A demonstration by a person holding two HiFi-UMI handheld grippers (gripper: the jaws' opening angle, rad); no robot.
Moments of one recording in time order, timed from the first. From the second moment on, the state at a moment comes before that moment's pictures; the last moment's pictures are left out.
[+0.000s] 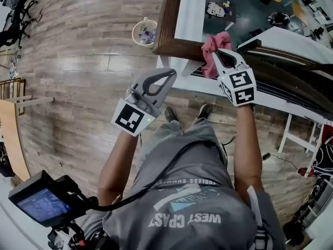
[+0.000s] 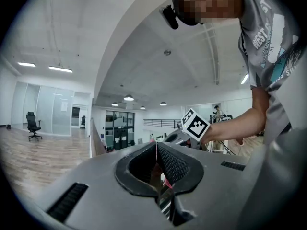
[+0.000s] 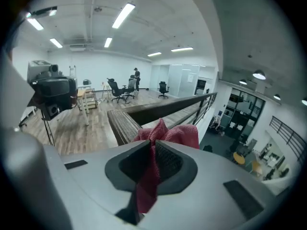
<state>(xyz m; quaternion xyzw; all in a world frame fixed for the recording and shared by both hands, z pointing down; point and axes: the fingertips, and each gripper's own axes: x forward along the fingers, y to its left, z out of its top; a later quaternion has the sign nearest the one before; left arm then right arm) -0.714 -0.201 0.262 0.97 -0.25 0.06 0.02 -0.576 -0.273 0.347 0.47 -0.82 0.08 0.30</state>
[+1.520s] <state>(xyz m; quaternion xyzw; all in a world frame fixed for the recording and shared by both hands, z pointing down) -0.586 -0.154 0.370 0.97 -0.20 0.12 0.05 -0.440 -0.251 0.604 0.54 -0.77 0.22 0.27</state>
